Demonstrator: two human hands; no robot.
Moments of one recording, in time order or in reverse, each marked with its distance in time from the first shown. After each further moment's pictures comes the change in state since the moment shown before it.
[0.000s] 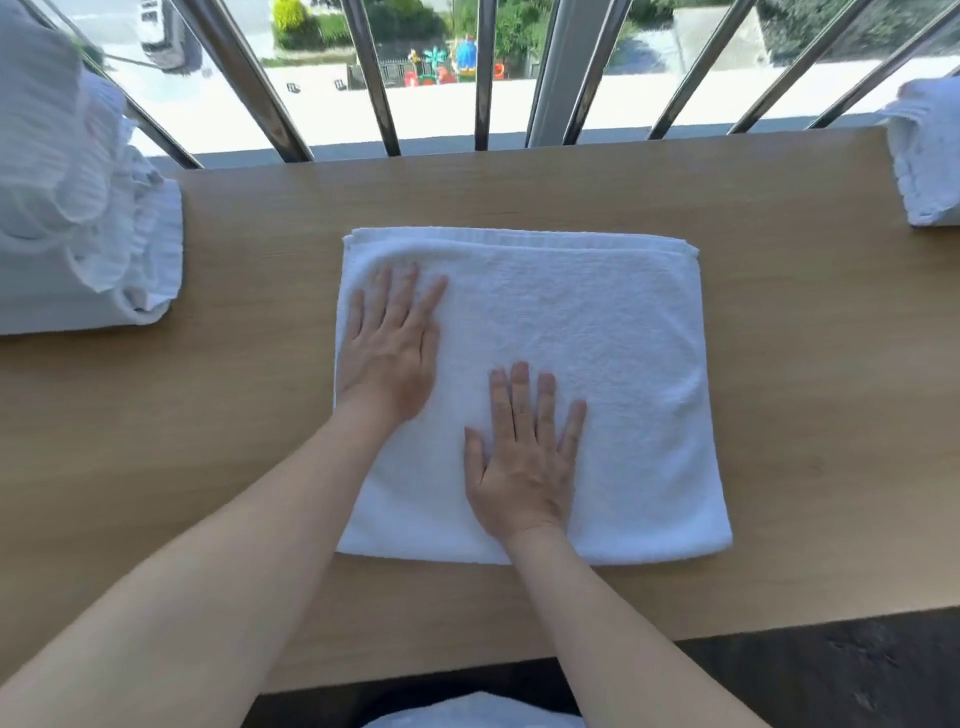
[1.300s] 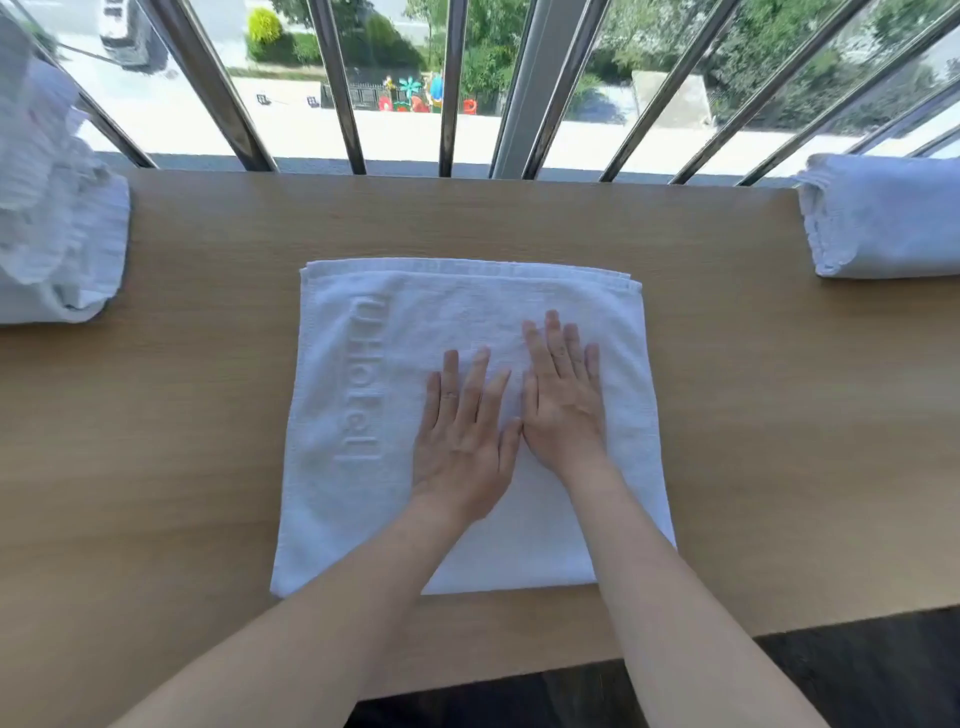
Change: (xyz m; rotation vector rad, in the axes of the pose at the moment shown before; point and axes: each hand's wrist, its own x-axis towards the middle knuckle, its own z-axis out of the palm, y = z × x) left_hand -0.062 0.124 0.040 -0.107 0.039 0.128; right_hand 0.085 0.094 -0.044 0.057 -0.084 -0.094
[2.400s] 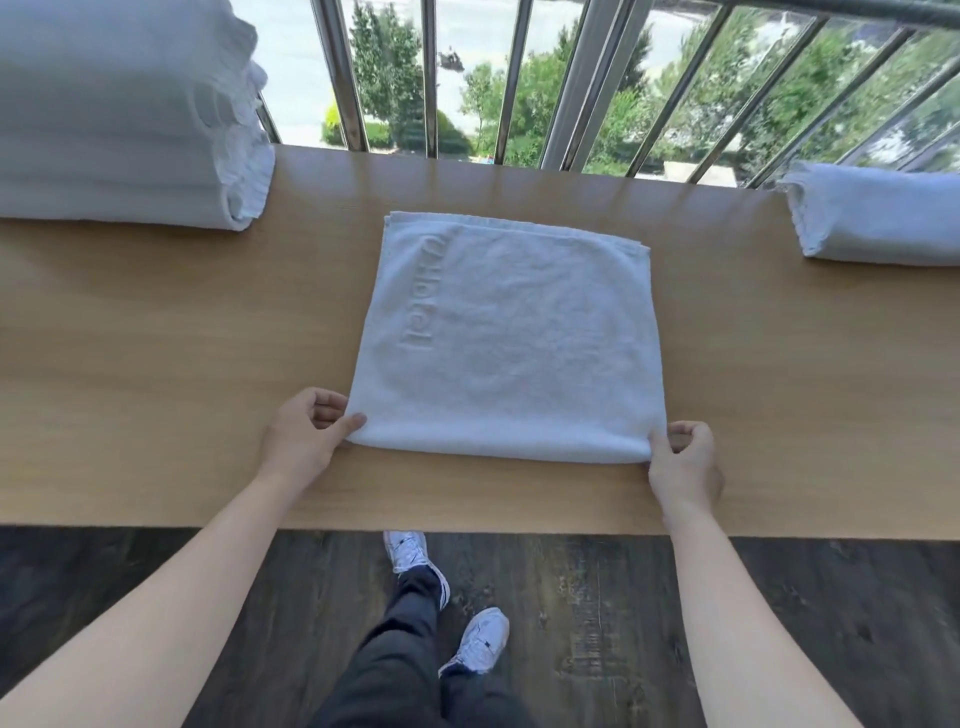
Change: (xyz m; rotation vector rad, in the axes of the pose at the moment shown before) left_hand -0.181 -0.130 -0.055 -0.765 0.165 -0.700; right_hand -0.177 0.066 -0.024 0.540 0.242 0.738
